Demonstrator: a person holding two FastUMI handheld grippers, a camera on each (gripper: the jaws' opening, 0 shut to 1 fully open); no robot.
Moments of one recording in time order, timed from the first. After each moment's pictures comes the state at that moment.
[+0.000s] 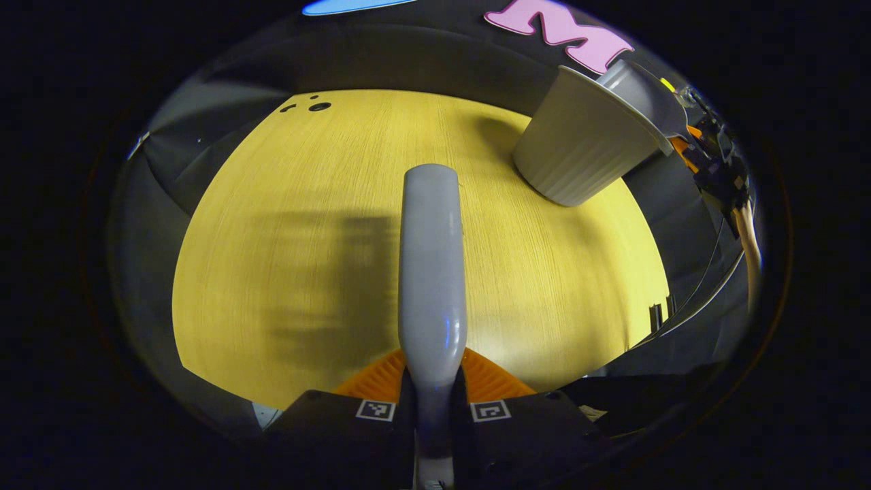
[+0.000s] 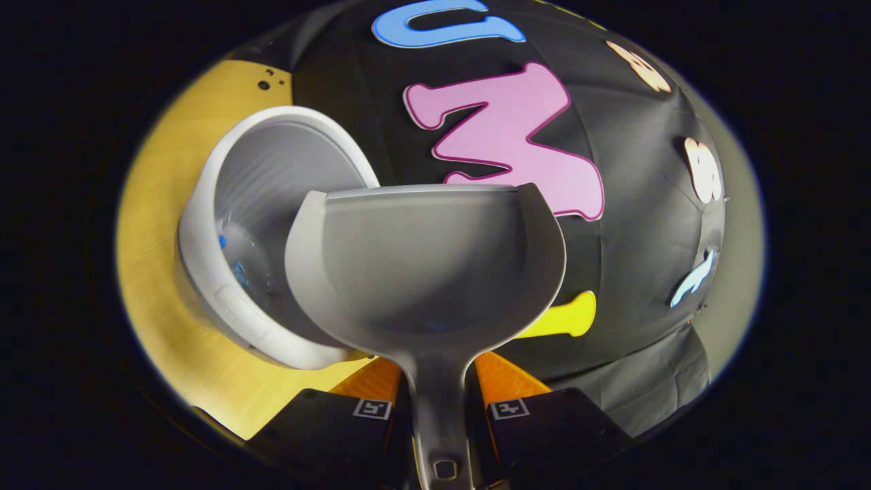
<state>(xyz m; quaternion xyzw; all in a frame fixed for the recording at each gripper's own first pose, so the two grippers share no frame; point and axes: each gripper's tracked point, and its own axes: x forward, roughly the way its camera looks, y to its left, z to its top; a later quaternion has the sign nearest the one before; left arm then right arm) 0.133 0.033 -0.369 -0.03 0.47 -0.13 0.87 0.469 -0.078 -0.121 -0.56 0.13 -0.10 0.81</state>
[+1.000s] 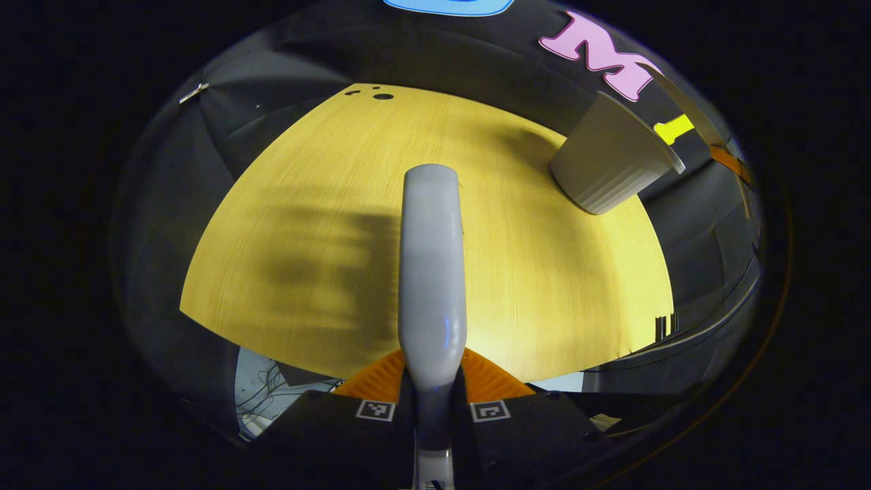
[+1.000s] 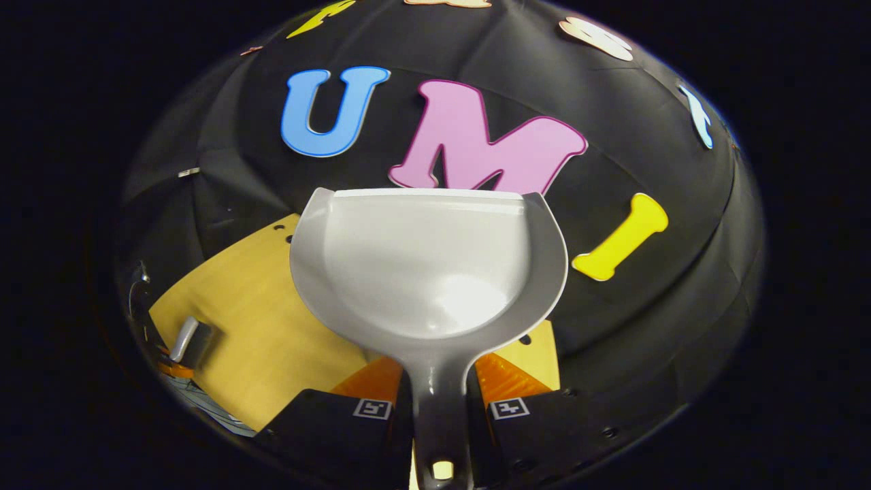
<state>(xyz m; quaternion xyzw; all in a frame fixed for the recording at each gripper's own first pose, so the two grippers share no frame) 0.069 0.100 -0.389 -0.08 0.45 -0.06 0.89 0.348 0.066 -0.109 -0.20 0.23 0.05 0.95</state>
